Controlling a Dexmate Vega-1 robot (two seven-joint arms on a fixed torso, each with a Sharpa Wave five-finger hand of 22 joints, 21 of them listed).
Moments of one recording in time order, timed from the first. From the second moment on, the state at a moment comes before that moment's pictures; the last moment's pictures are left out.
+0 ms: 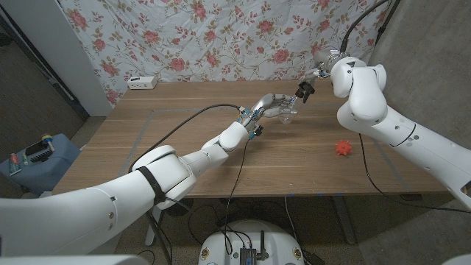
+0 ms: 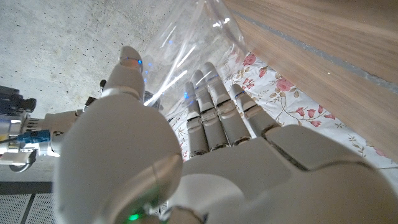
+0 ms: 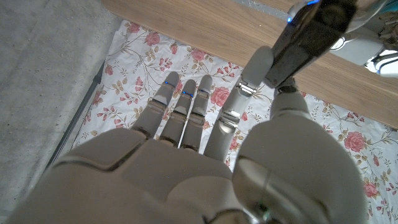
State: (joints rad) left arm 0.31 -0.02 0.89 -0.40 -0.08 -0.92 0.09; left_hand 0.95 -0.05 0.36 -0.24 0.16 0.79 0.03 0.19 0.20 0.84 -0.07 0.22 0.27 0.87 -0.12 0.17 0.16 0.40 -0.04 0.18 0.17; right arm -0.50 -0.85 -0.71 -2.21 -1.03 -0.95 0.75; right_hand 0.66 0.02 0.25 -0.14 0.20 1.37 -0.09 0.71 0.31 0.70 -0.01 0.31 0.23 0.52 -0.05 0.30 0.22 0.54 0.04 0.20 0.17
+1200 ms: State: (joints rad) left arm 0.29 -0.03 0.90 -0.38 -0.10 -0.87 0.08; left_hand 0.95 -0.05 0.37 -0.24 0.17 0.79 0.03 0.20 0.20 0.85 -0.06 0.22 0.27 0.87 -0.11 0.17 0.16 0.40 -0.04 0.18 0.17; right arm -0.53 -0.83 -0.68 -2.20 -1.02 -0.97 0.69; right_hand 0.55 0.00 0.21 -0.10 0.19 1.34 -0.09 0.72 0.22 0.73 0.00 0.29 0.21 0.54 -0.04 0.29 0.22 0.53 0.05 0.19 0.17
